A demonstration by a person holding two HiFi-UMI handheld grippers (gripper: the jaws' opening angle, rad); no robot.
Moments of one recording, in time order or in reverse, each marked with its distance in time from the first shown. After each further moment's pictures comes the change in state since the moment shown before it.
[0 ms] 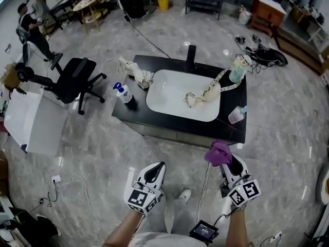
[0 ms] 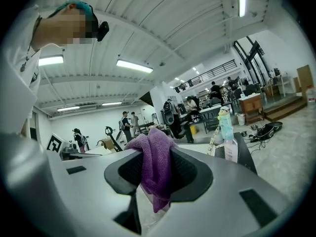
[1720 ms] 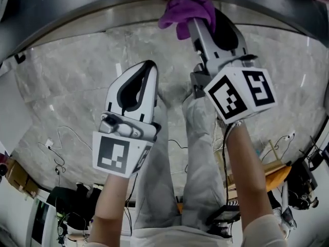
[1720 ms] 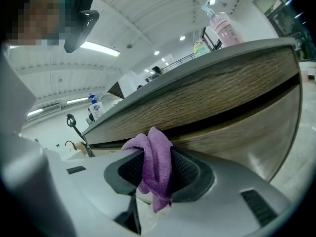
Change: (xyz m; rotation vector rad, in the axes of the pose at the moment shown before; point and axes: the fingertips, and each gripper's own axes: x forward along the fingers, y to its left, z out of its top) left arm 0.126 0.131 -0.243 -0.058 0.159 -0.137; right arm 0.238 -0.058 -0.289 0.232 0.065 -0.305
